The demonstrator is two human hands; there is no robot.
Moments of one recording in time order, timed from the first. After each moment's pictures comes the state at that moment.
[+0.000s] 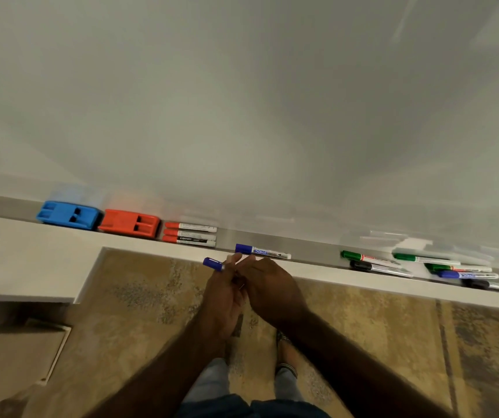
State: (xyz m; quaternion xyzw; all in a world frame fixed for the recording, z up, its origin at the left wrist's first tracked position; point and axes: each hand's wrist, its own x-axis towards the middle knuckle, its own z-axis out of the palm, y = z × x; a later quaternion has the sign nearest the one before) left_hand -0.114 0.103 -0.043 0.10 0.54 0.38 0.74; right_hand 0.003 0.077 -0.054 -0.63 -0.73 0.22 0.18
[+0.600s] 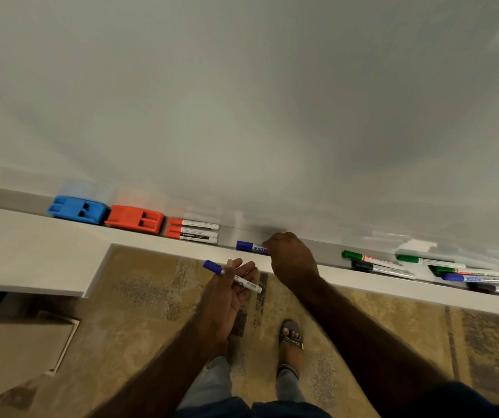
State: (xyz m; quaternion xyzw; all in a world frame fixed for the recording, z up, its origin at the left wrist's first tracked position) left_hand -0.123 0.089 -0.059 0.09 0.52 0.39 0.76; right_hand 0.056 0.125 -0.075 -0.70 -0.69 0.21 0.03
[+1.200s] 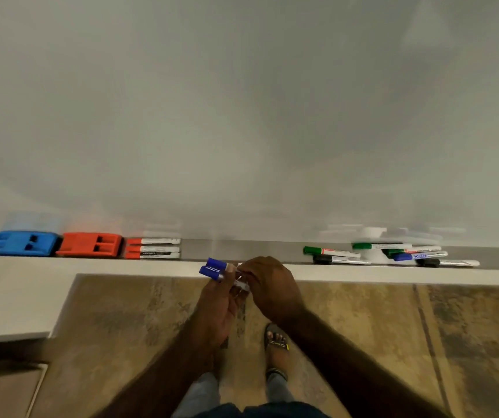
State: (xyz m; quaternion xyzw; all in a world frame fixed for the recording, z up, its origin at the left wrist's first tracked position) left_hand -0.068 0.080 -0.064 0.14 0.51 0.34 0.78; right_hand 0.069 0.050 -0.054 -0.69 -0.67 0.21 0.19
